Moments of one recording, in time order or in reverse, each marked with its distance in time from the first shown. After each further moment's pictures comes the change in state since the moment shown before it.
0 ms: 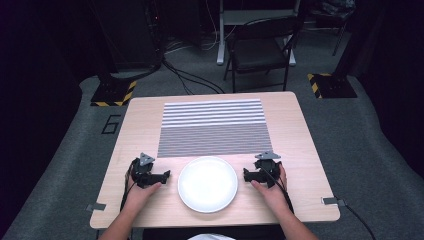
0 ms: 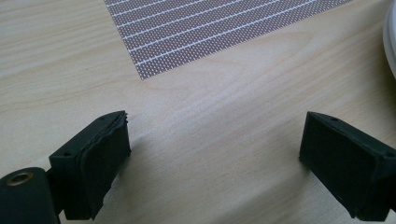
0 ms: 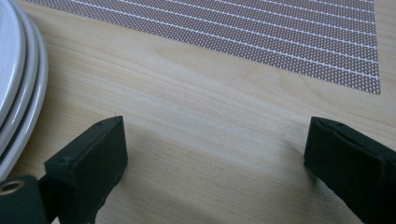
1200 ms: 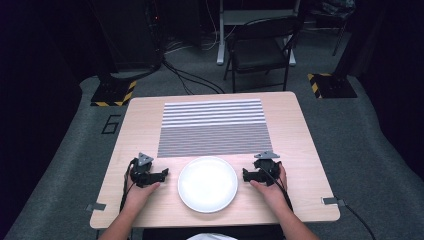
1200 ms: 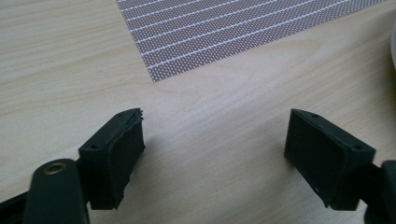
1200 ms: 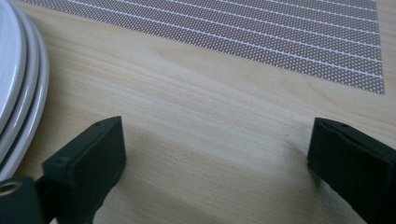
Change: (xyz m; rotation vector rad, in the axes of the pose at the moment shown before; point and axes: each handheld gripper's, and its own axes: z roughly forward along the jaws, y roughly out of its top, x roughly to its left) left arm 0.002 -0.001 -0.002 -0.030 0.022 -0.026; right arm 0.002 0.001 0.001 0.005 0.001 0.011
